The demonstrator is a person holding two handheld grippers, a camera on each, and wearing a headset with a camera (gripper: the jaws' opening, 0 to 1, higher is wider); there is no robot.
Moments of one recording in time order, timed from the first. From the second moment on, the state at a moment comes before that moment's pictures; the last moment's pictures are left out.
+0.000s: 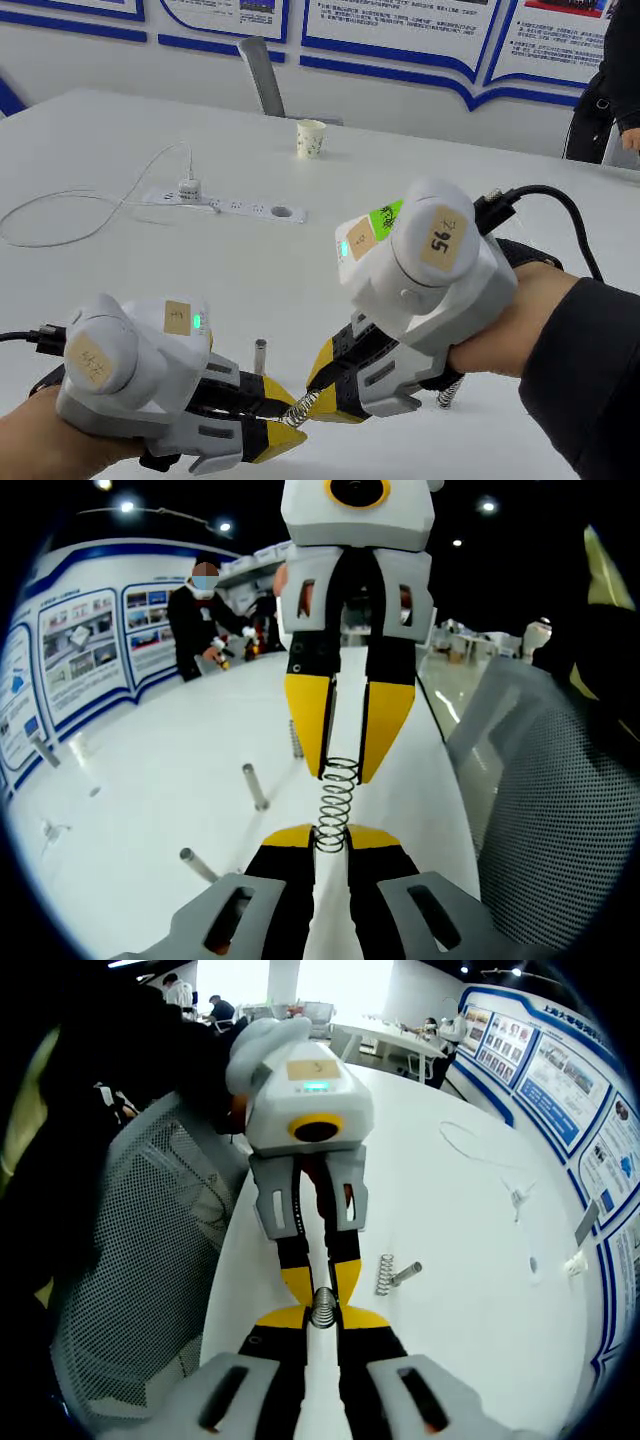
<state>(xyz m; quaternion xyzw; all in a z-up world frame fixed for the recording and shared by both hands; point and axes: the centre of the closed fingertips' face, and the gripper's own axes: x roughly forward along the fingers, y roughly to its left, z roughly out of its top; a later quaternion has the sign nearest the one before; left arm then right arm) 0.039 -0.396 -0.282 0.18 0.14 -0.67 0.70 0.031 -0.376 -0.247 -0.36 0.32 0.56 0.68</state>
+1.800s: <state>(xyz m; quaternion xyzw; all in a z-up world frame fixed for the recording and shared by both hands) 0.050 -0.386 -0.281 0.16 0.15 -0.66 0.72 0.039 -0.385 -0.257 -0.35 0.34 0.54 0.69</state>
